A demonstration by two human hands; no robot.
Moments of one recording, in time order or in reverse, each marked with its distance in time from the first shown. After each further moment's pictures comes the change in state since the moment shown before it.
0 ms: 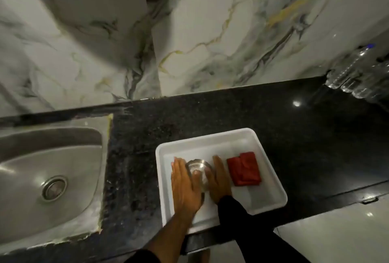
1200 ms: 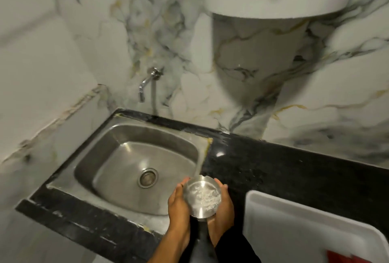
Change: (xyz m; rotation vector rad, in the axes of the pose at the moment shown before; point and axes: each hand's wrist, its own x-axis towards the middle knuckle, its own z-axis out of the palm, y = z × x) left_hand 0.026 -0.051 -0.248 -1.169 0.637 -0.627; right_hand -0.049 -0.234 0.151 1.179 -0.388 0.334
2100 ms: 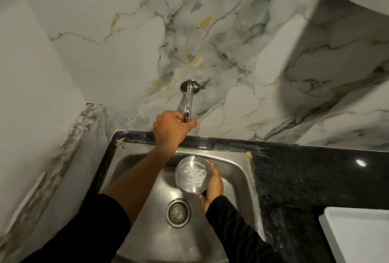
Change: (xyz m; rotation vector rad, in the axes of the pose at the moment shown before) left_hand 0.331 0.358 0.013 1.039 -0.254 0.825; right_hand 0.151 0.131 0.308 -0.068 0.255 -0.052
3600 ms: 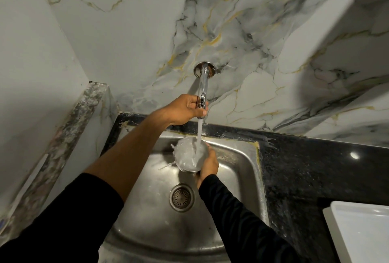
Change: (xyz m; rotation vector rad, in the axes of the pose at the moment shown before) left_hand 0.052 -0.026 -0.009 -0.467 -0.793 0.020; right_hand 0.024 0.020 0.053 0.030 0.060 0.014
